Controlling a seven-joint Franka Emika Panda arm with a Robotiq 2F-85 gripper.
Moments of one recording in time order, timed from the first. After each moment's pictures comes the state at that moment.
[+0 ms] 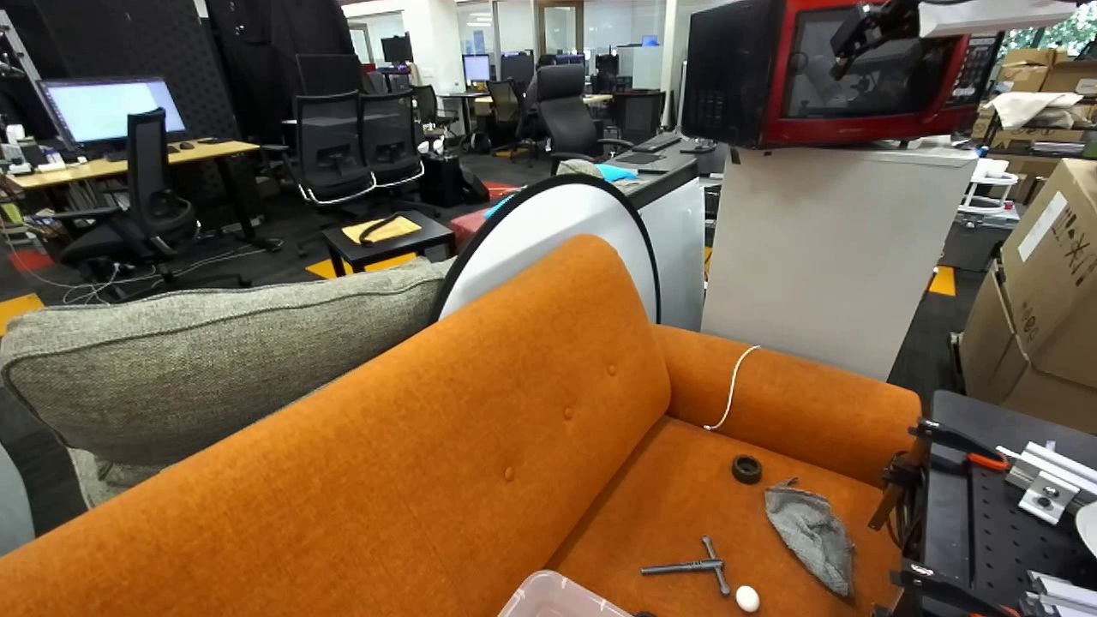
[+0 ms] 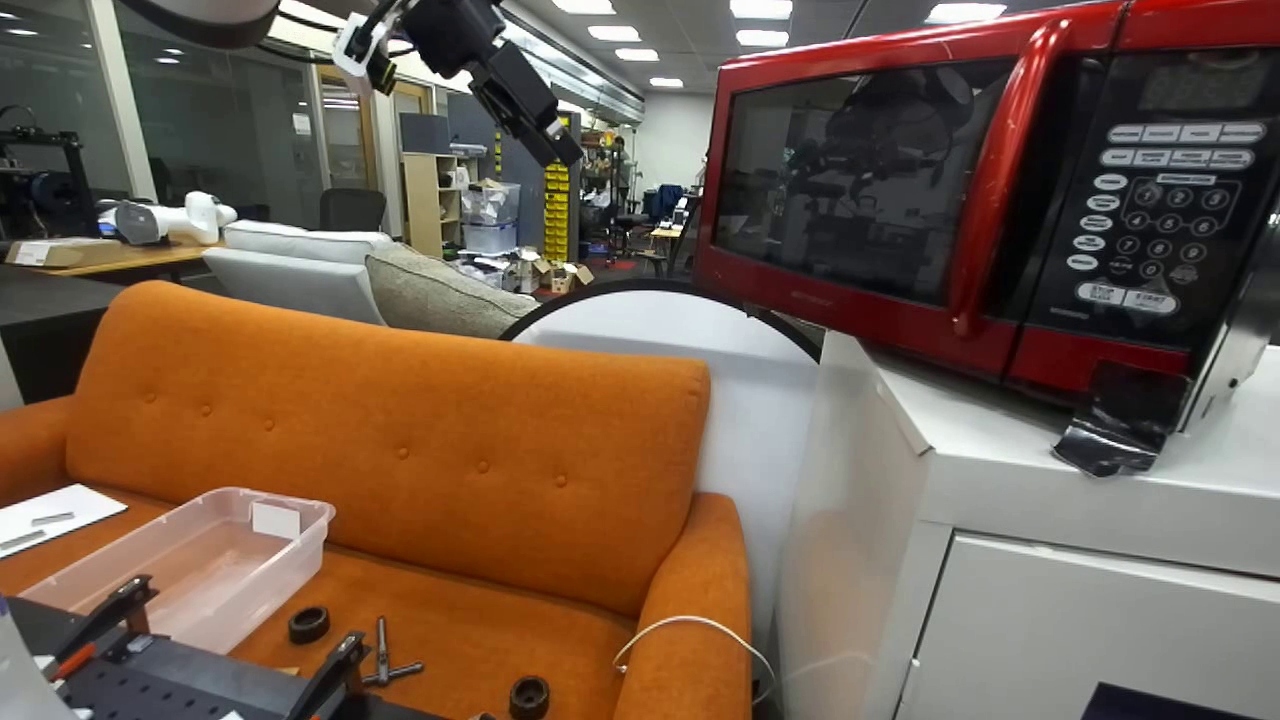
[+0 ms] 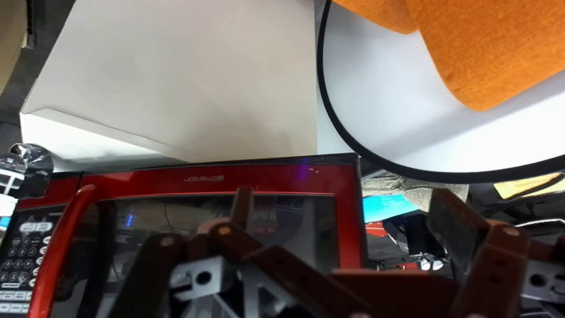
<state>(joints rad) -0.58 -0.71 0.11 -2.59 -0.45 2.51 0.70</state>
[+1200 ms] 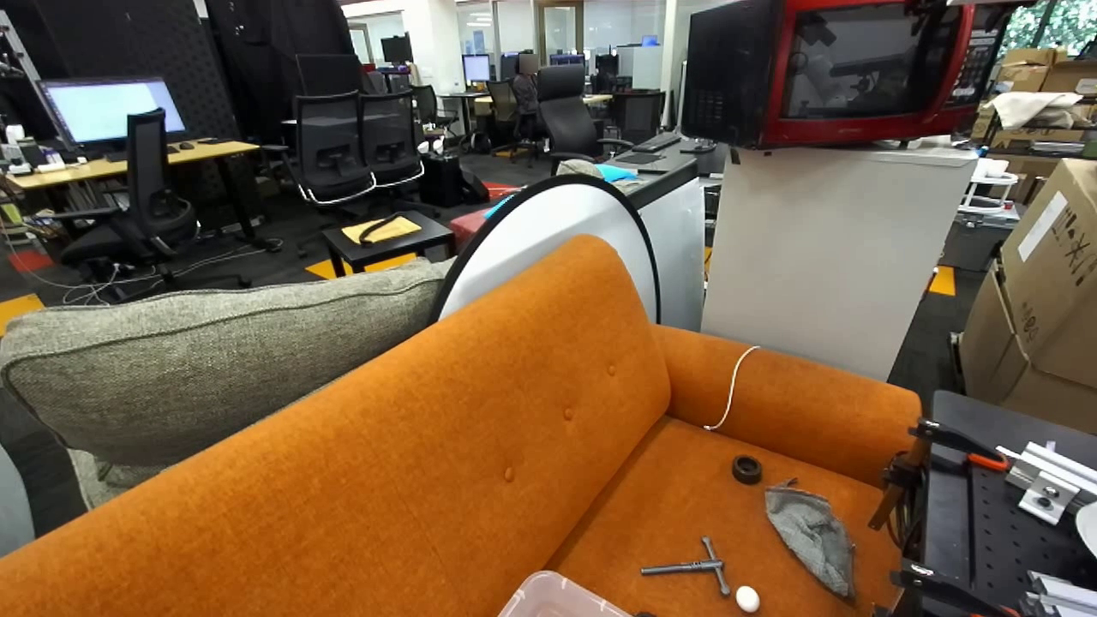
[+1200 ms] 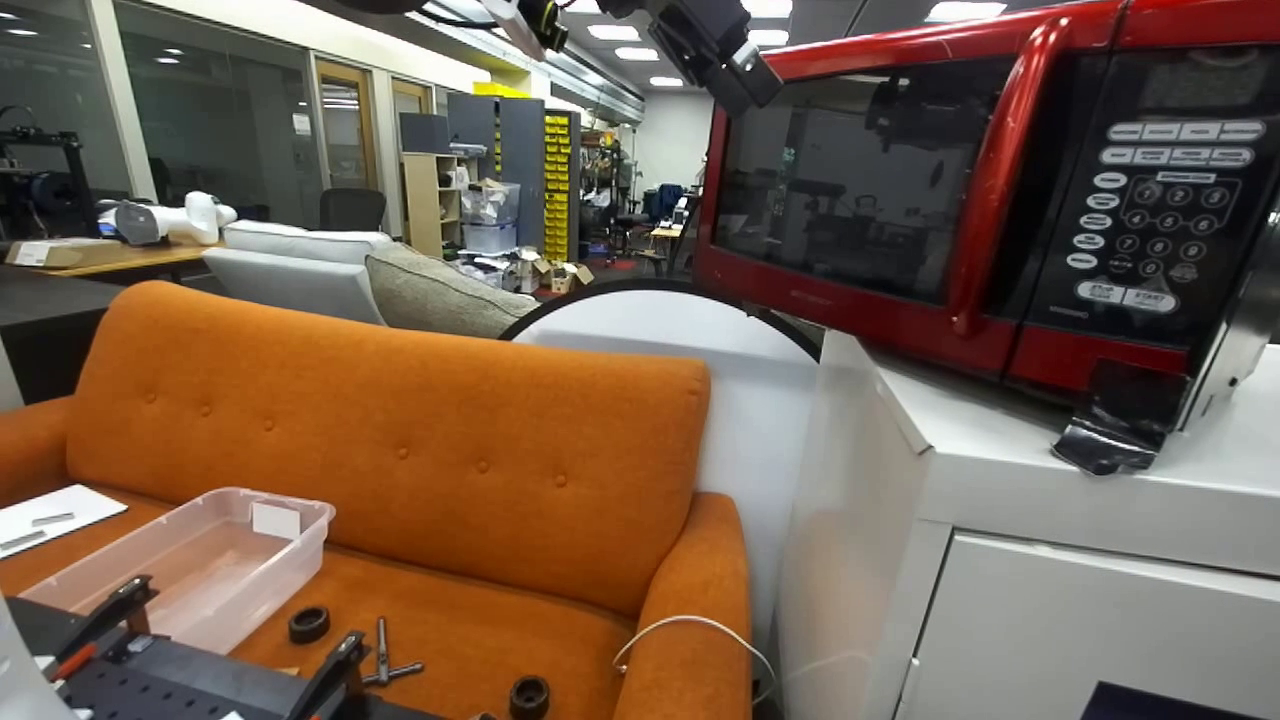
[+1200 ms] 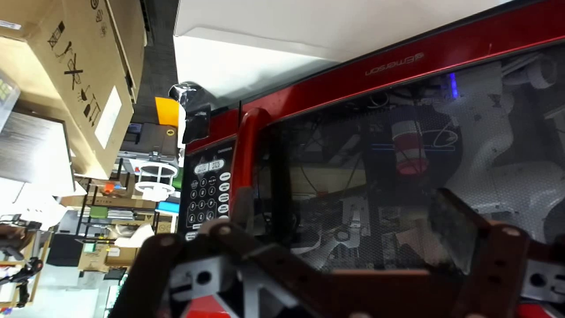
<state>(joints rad) -0.90 -0.52 0.06 -2.38 -0.62 2.57 0.82</state>
